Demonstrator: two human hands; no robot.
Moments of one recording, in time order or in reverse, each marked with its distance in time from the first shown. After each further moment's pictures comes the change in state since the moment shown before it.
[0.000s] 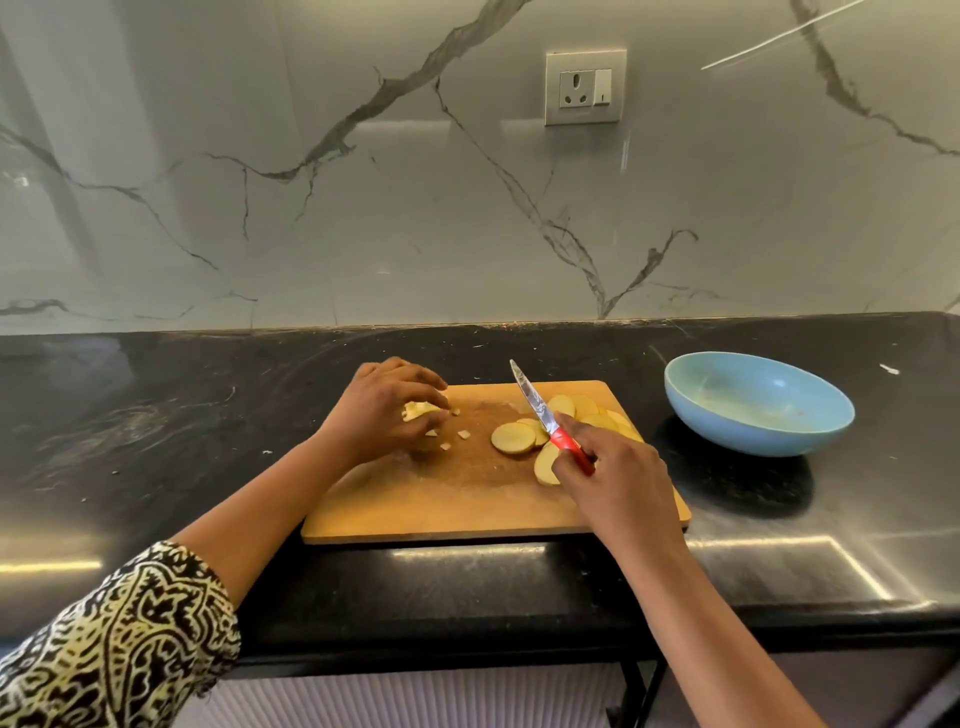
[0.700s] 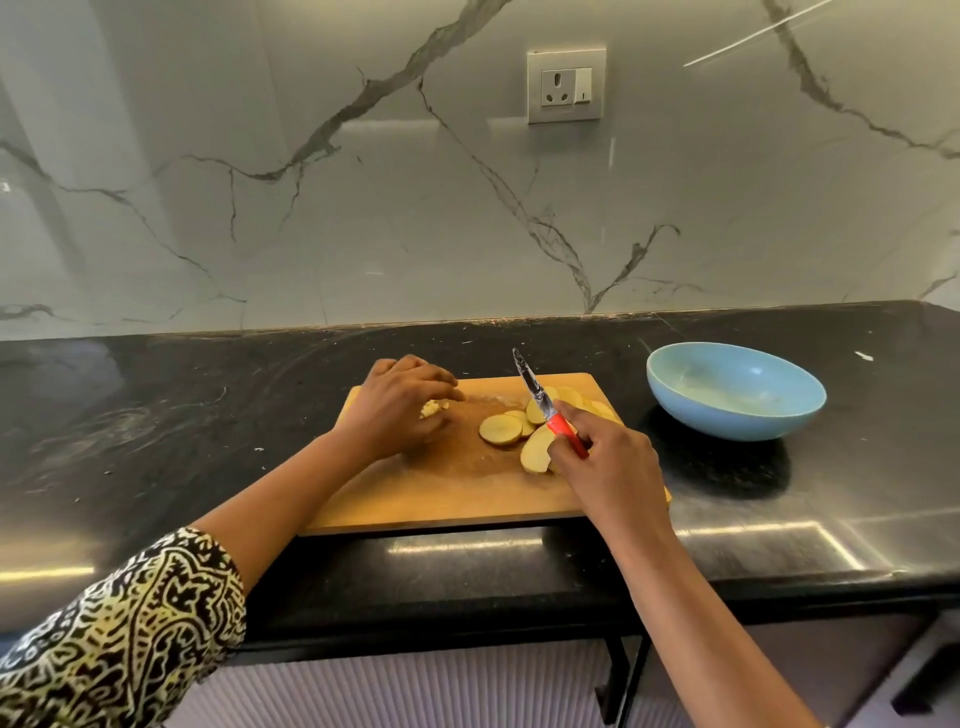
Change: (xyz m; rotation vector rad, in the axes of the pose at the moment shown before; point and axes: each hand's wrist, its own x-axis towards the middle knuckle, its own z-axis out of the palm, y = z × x) left_hand 0.013 0.028 0.004 0.144 -0.080 0.001; right_hand 0.000 0.007 -0.002 0.069 0.040 0.066
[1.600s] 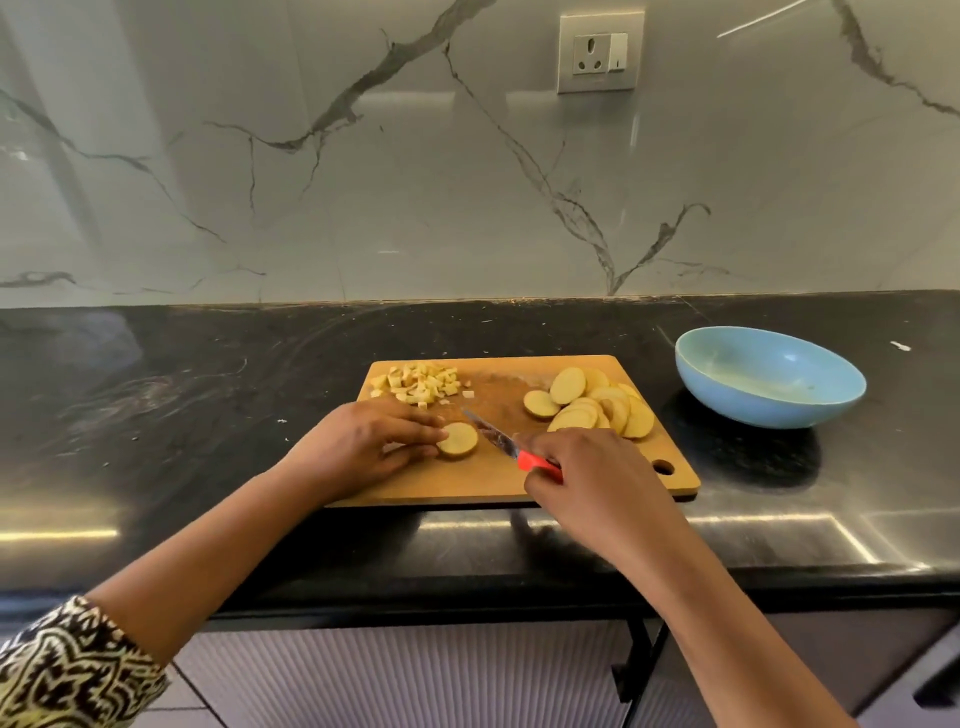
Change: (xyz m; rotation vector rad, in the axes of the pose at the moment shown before) left_hand -0.081 -0.007 -0.018 -0.323 0.039 0.170; right_hand -0.025 -0.047 -0.015 -0.184 -0.407 -0.246
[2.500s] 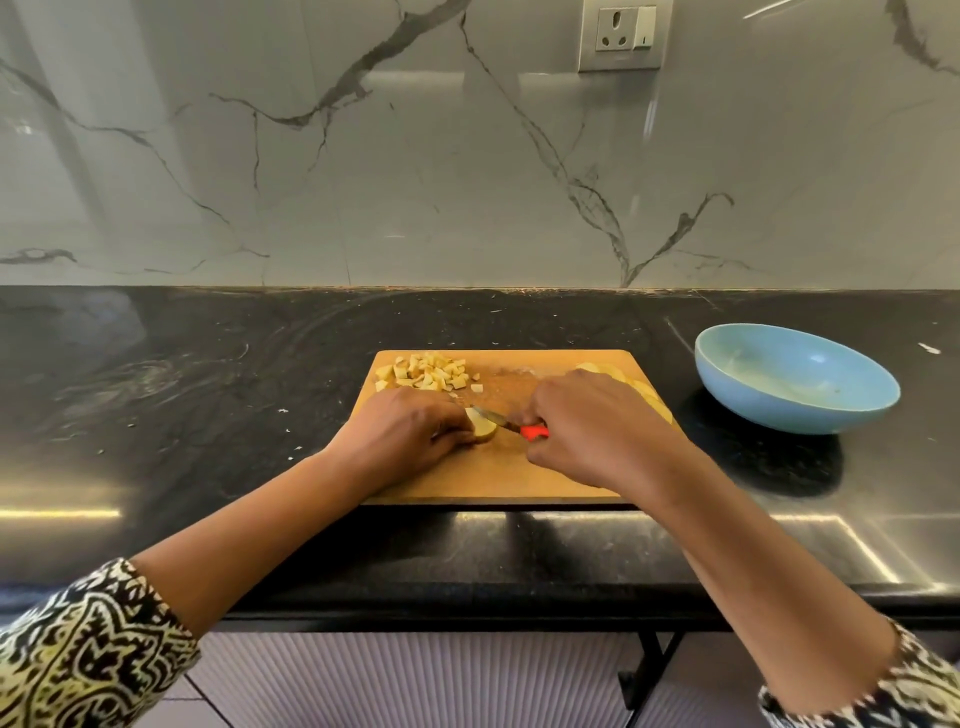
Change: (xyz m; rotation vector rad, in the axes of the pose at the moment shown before) left_hand 0.027 0.018 0.014 0.079 0.059 -0.046; right_hand 0.049 -0.013 -0.021 -0.294 -0.188 -0.109
